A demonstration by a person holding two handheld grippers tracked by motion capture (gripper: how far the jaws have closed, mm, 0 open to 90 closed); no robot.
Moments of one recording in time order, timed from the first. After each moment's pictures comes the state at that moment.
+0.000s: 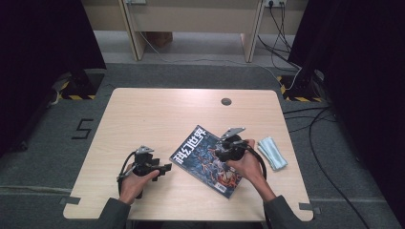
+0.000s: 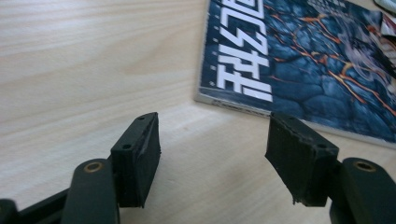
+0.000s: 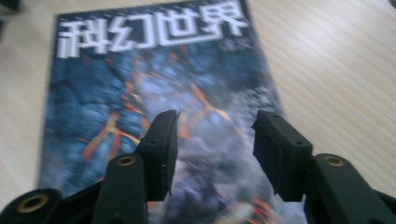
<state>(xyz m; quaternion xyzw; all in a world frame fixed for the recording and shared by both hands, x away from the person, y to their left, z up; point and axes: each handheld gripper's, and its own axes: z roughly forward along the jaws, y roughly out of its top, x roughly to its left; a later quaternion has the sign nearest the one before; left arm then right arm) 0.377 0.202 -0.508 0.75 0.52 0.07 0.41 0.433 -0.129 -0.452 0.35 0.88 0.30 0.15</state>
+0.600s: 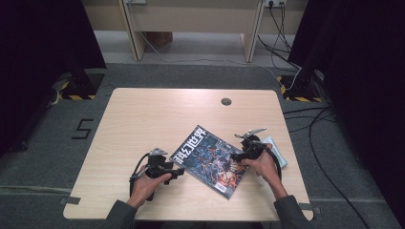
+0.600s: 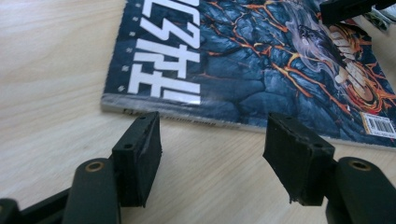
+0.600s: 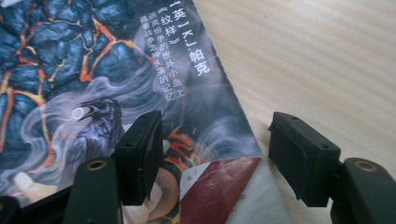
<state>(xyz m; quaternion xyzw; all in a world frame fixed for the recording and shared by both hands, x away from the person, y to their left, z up) 0.379 0.165 -0.510 0.77 0.49 0.03 0.42 0.453 -0.187 -0.490 0.45 0.84 0.28 0.08</state>
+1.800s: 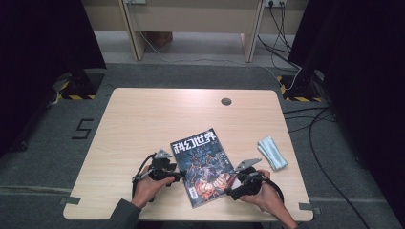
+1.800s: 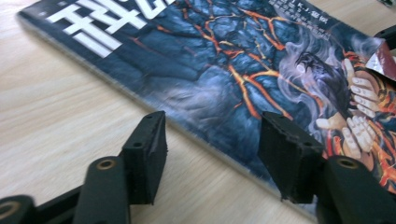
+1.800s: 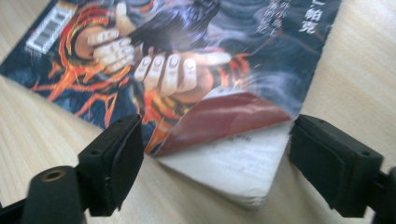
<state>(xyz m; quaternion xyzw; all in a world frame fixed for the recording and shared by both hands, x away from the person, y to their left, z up) 0.374 0.154 -0.509 0.79 0.46 0.05 0.40 0.349 -0.168 -0.496 0.34 0.89 0.29 0.05</state>
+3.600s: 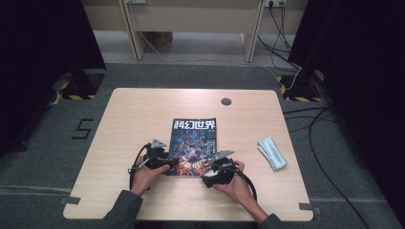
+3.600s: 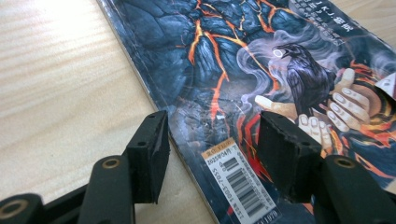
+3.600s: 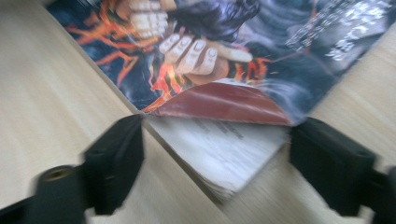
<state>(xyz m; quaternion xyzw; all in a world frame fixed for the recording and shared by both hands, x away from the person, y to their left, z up) 0.406 0.177 -0.509 0.77 0.50 0.11 0.38 0.381 -0.097 -0.499 0.36 0.87 0.31 0.09</state>
